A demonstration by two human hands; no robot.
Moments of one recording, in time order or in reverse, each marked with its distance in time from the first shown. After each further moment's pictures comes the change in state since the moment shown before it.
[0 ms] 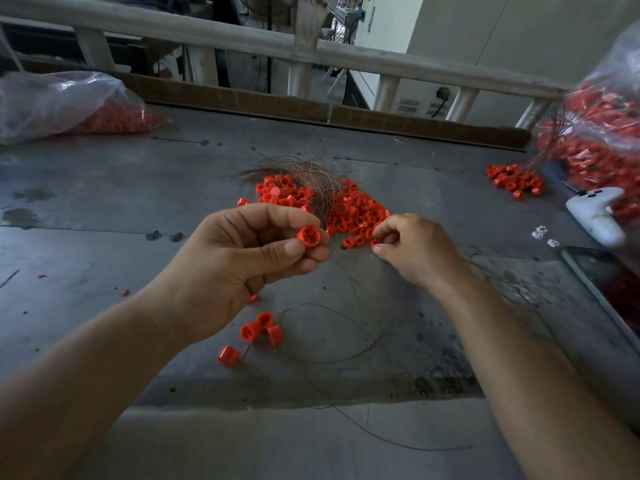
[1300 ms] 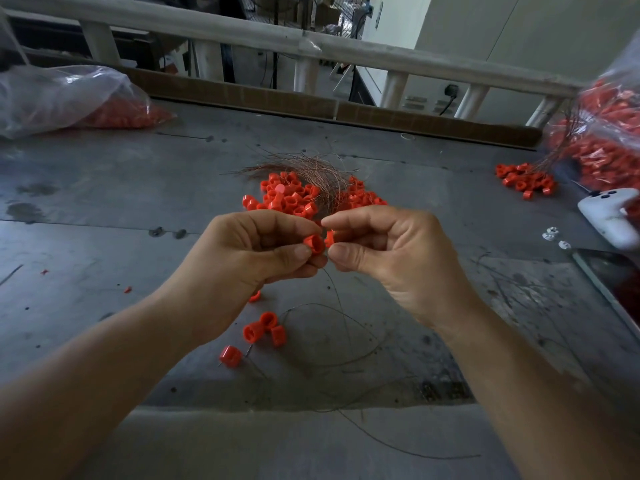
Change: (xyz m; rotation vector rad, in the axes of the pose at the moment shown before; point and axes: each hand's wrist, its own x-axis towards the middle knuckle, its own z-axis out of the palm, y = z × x) left_hand 0.002 -0.004 0.004 0.215 0.120 -0.032; right_hand -0.045 -0.060 -0.022 0.965 -0.158 -0.277
